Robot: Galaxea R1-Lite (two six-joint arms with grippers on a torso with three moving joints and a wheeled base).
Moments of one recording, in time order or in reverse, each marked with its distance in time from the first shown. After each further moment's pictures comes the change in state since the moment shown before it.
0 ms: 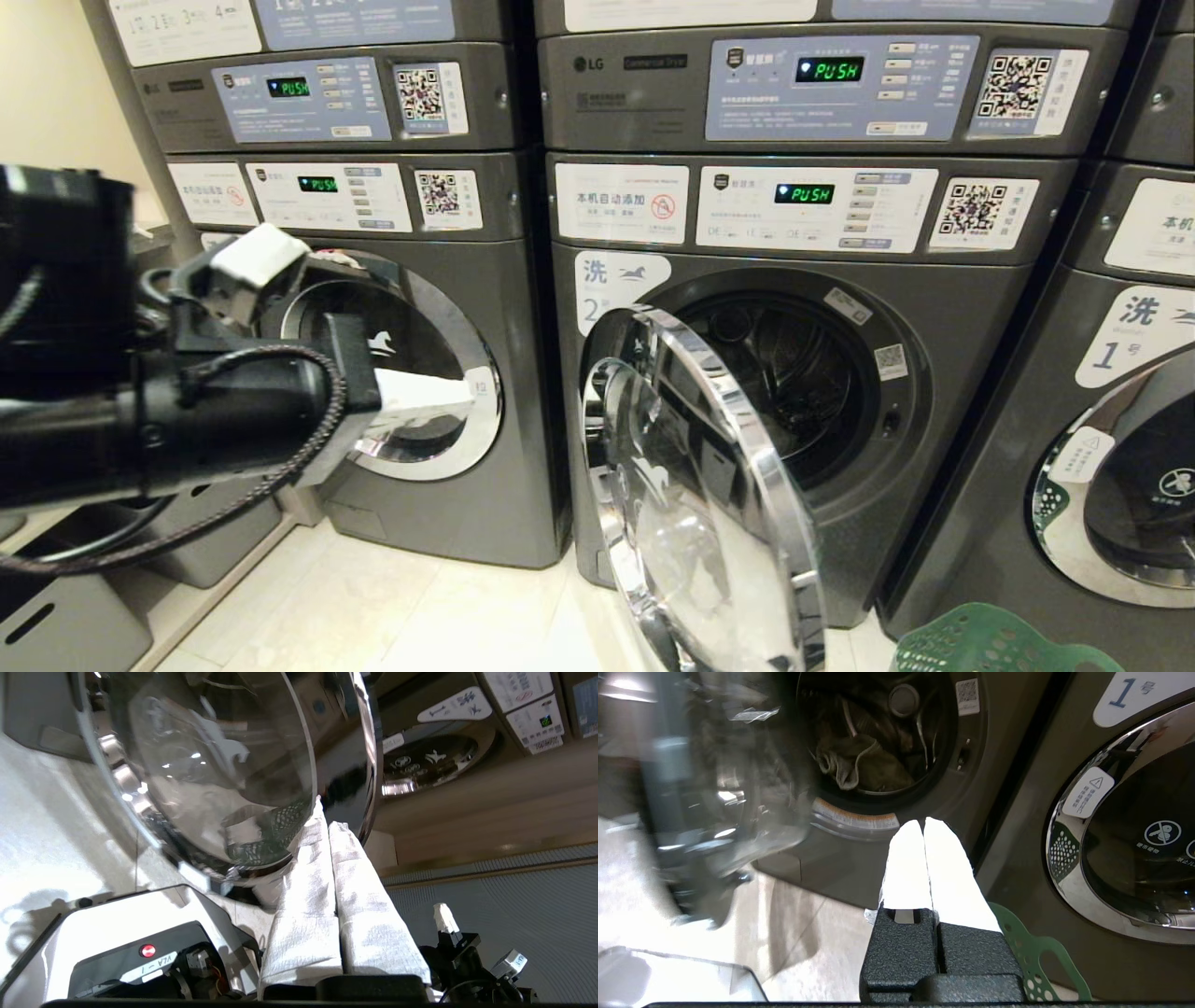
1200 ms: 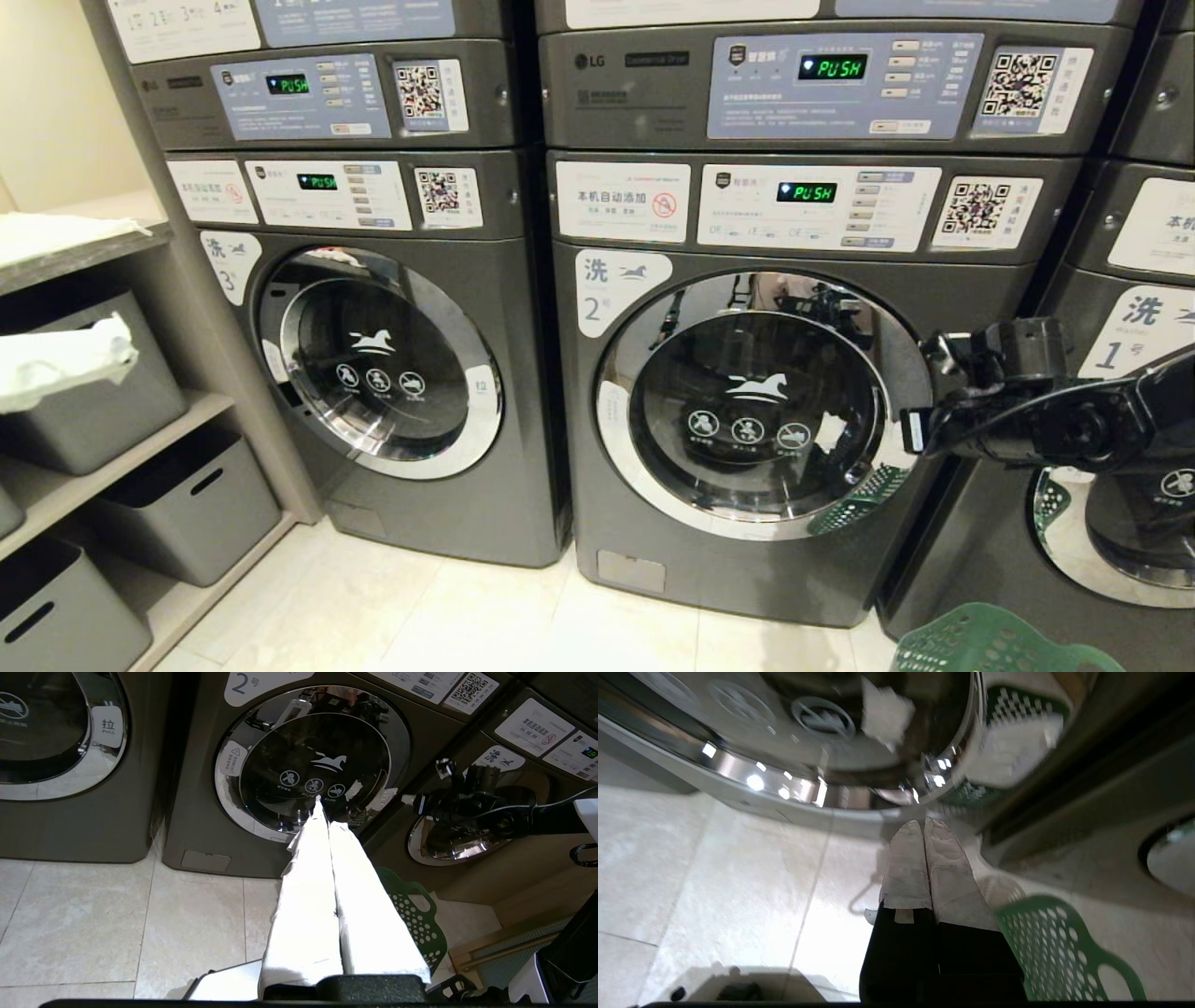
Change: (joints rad) left arm -0.003 -0.414 -0.054 0.262 0.280 0.300; right arm -0.061 2.034 -1.019 -0.379 -0.053 0.151
